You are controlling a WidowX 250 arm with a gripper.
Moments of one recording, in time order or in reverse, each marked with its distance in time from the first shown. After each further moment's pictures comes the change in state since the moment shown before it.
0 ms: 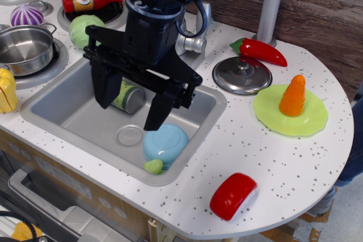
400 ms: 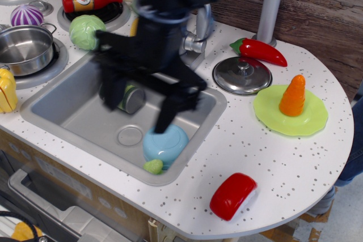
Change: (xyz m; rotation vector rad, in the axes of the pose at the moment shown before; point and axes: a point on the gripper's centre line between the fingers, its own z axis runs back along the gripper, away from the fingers) arm 0.007 -0.015 0.001 -0.001 0.025 -0.016
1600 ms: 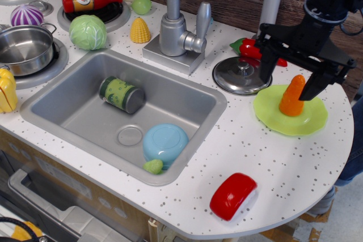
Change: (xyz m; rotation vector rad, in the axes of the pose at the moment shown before) arm 0.145 -0.114 -0.005 -0.072 -0.245 -0.064
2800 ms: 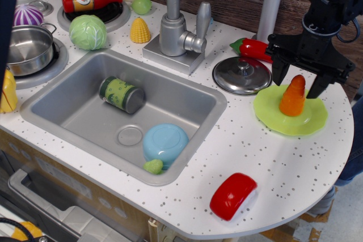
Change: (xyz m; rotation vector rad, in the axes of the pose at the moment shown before) arm 0.038 -0.010 -0.034 -0.097 -0.102 -0.020
